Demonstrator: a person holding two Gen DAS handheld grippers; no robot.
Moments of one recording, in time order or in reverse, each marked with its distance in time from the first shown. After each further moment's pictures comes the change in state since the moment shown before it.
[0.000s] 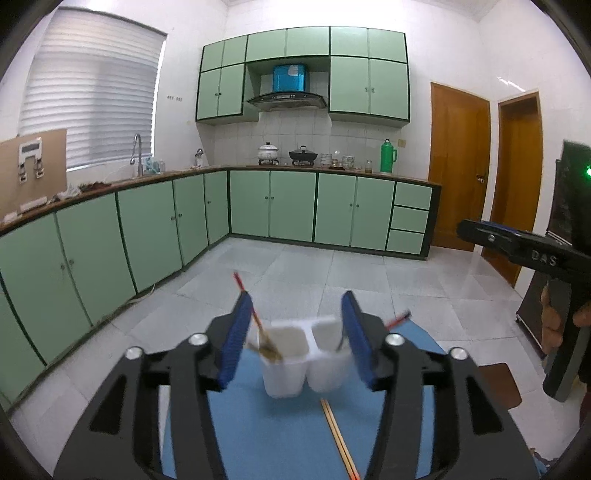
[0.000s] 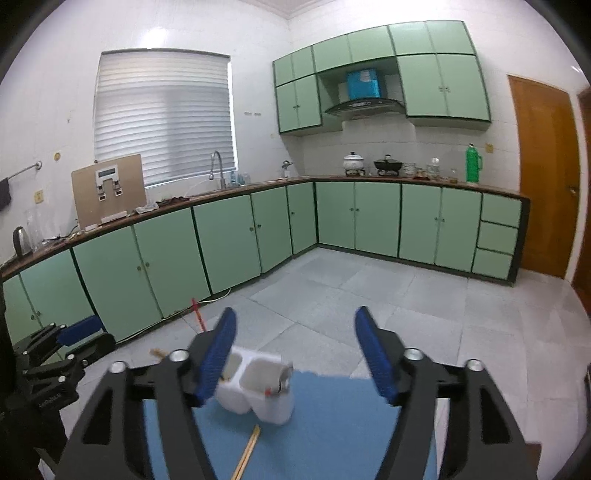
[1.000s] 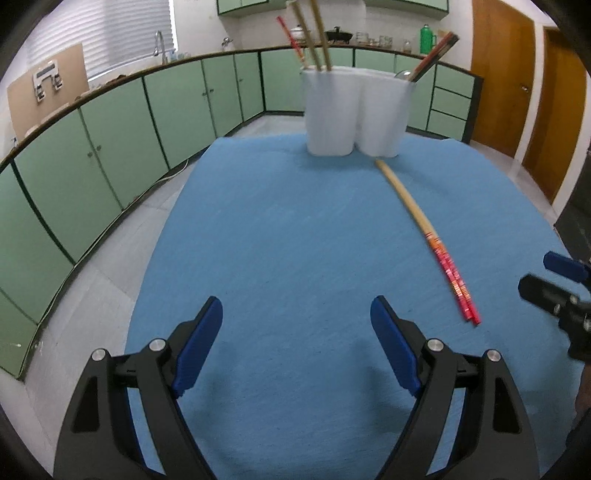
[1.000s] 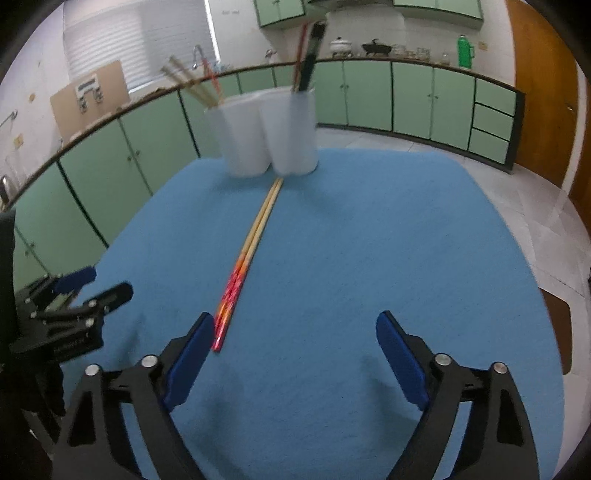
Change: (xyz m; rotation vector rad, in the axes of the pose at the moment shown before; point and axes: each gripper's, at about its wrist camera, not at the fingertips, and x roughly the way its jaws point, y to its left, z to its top) left arm -0.004 0.040 -0.228 0.000 0.458 0.162; right arm -0.004 0.055 -0.265 0.067 0.432 -0.026
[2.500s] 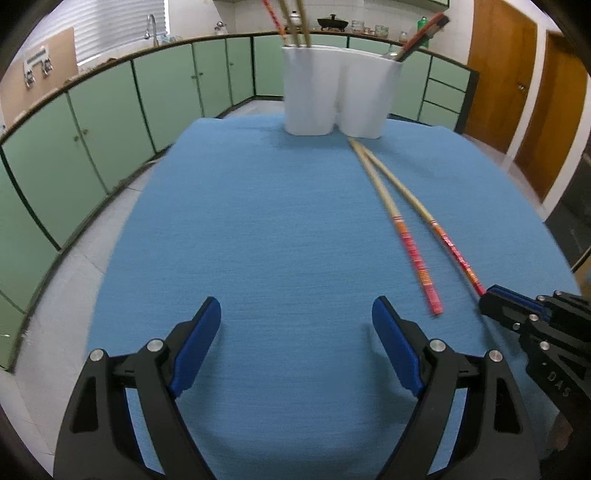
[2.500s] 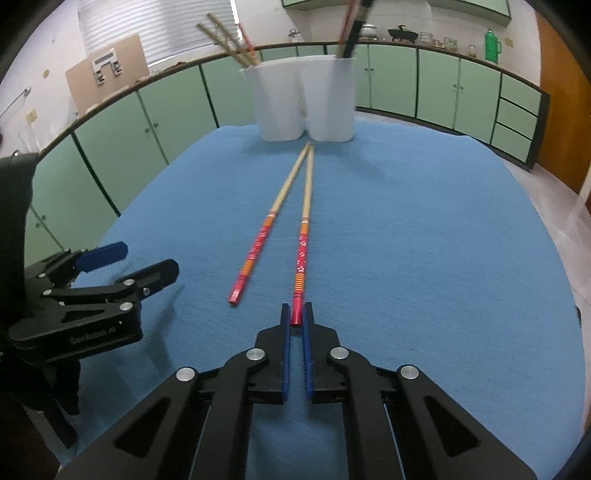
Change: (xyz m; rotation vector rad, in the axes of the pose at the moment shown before) left arm 0.007 -0.032 -0.004 -0.025 0.060 -0.083; right arm 0.011 0.016 -0.012 -0.046 0.070 0.041
